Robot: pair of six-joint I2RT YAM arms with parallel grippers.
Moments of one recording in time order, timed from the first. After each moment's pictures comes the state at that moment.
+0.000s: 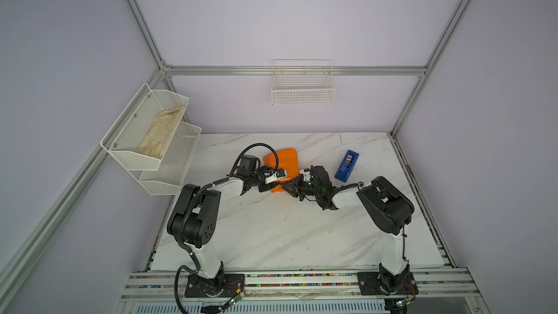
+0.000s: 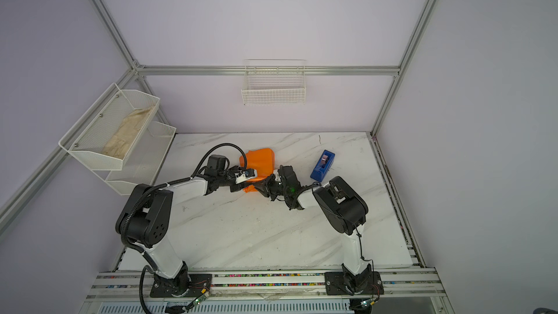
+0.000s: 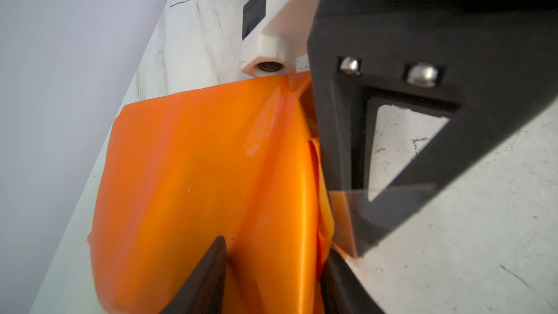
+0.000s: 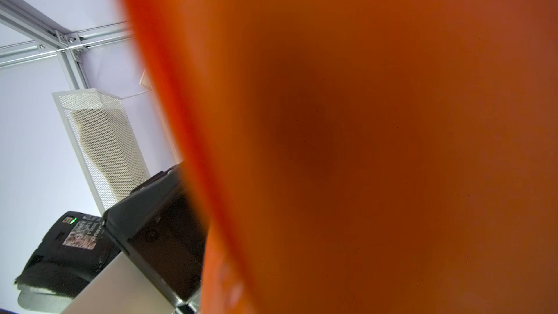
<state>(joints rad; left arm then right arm) -0.28 1.77 0.99 0.01 0.56 1.01 0.64 2.00 0.96 0.66 -0.55 1.58</state>
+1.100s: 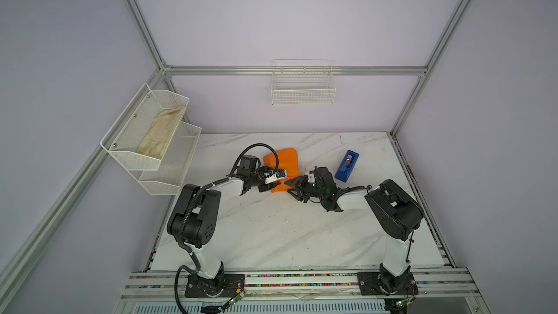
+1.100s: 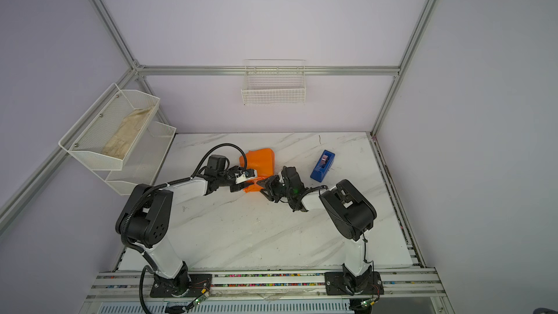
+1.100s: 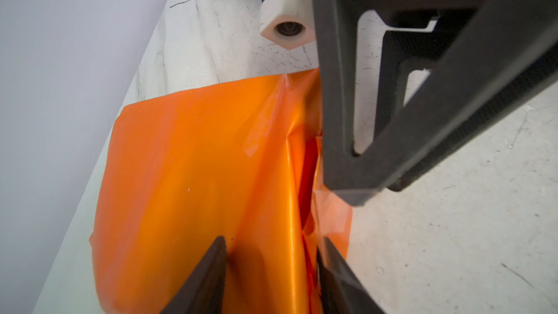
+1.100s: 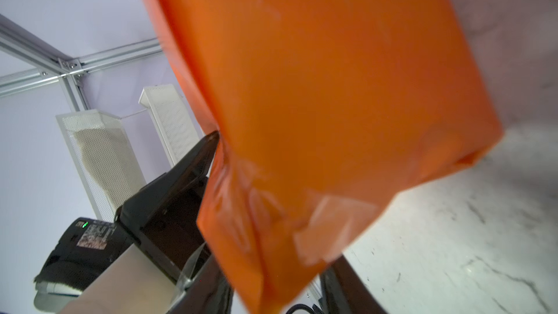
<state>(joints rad) -0.28 1.77 0.99 0.01 0.56 1.02 0.63 1.90 0.89 0.60 -0.51 1.60</state>
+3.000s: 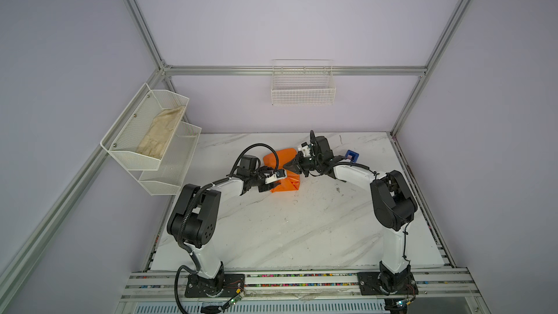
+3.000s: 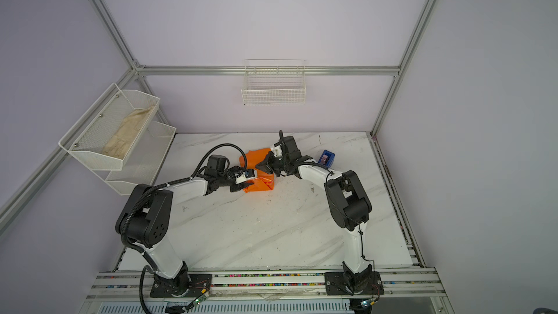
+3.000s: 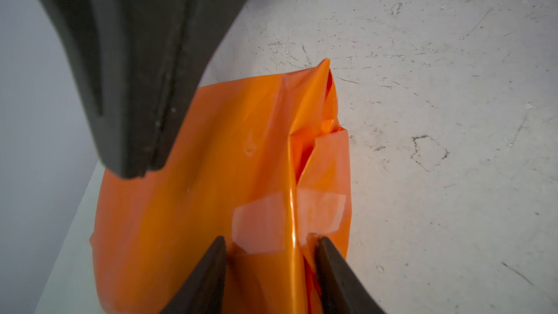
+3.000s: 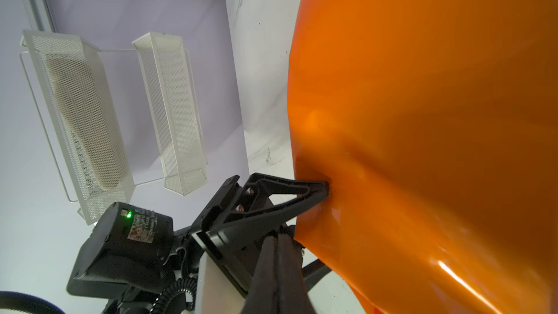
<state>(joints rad) -0.28 1.77 0.99 0.00 0.56 1.03 0.53 2.03 1.48 -0.07 -0.75 1.07</state>
